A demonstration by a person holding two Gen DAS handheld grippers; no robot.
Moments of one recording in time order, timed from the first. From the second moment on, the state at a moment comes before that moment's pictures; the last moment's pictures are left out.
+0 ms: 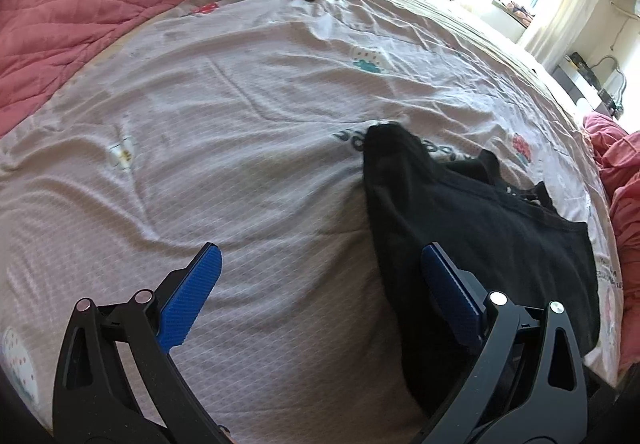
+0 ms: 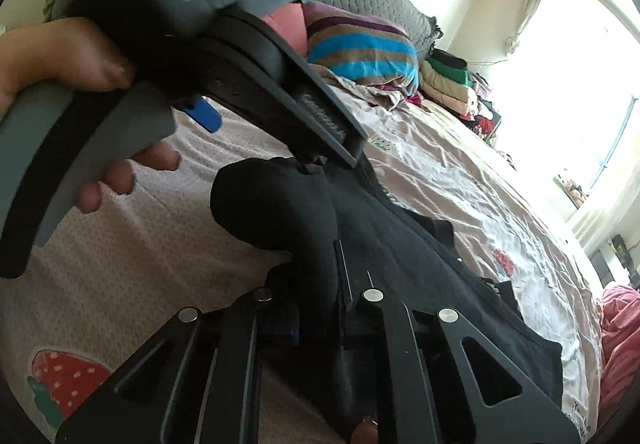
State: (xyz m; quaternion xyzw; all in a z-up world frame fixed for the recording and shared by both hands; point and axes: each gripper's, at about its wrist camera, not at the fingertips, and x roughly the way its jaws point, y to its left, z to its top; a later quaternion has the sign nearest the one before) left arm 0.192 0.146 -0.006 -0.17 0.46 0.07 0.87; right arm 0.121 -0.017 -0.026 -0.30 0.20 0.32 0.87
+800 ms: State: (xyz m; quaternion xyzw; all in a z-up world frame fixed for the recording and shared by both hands) left arm 0.231 0.065 0.036 -0.20 0.45 -0.04 0.87; right arm 0.106 -0.094 0.015 -0.20 0.15 0.28 0.93
